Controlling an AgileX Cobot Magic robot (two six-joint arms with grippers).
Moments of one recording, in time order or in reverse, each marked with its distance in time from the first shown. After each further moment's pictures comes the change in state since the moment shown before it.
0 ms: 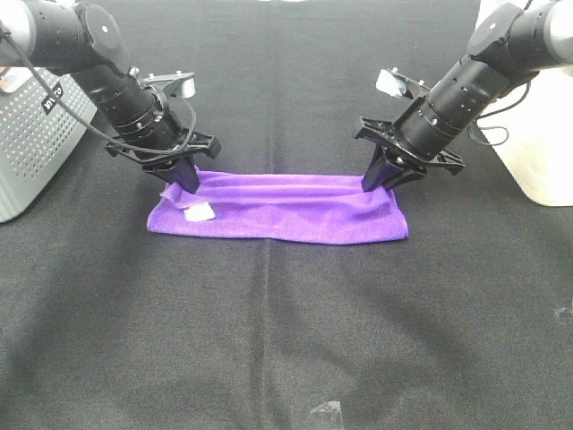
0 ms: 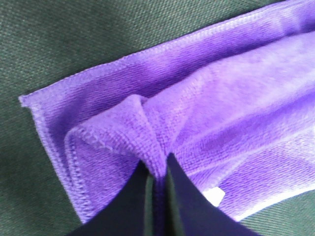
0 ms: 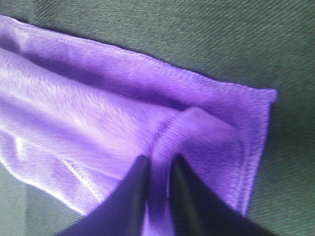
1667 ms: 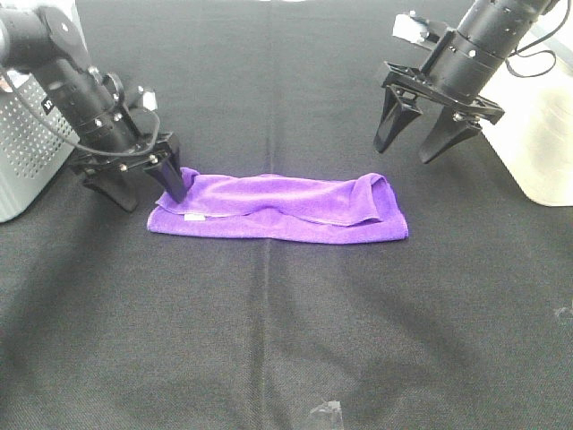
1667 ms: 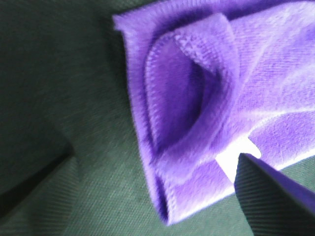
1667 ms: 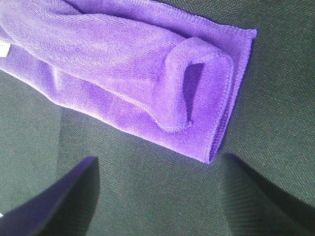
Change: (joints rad) left arm 0.136 0.135 -0.183 -0.075 0.327 -0.015; right arm 0.000 -0.122 -0.151 -0.159 0.339 0.136
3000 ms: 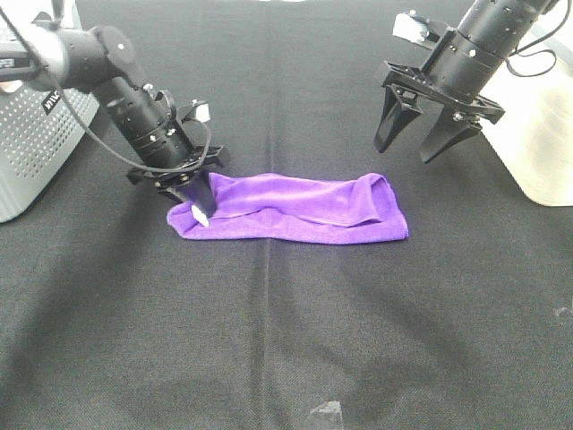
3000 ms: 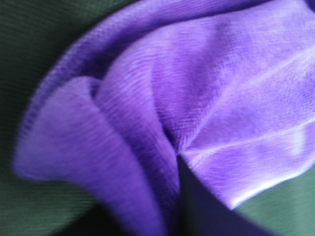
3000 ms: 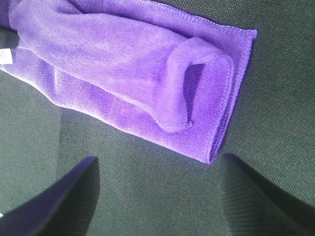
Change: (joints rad) left arm -0.121 0.077 -0.090 -0.028 -0.011 0.033; right arm 0.000 0.000 0.000 0.000 0.000 0.000
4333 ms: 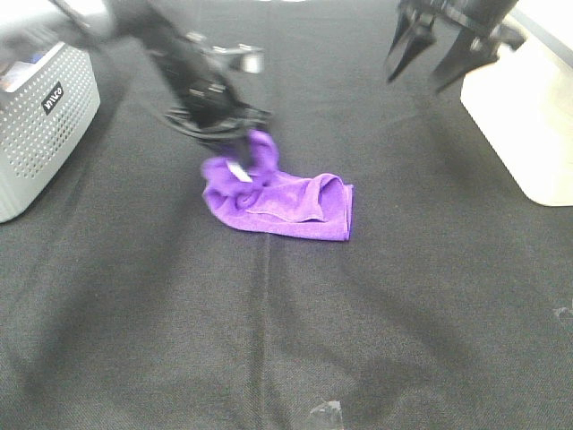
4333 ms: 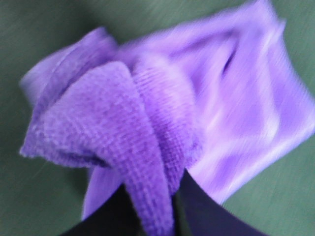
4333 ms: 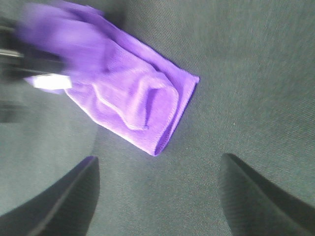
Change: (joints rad) left arm -0.144 0.021 -0.290 0.105 0.023 -0.053; right arm 0.000 -0.138 -0.094 -0.004 0.005 0.000
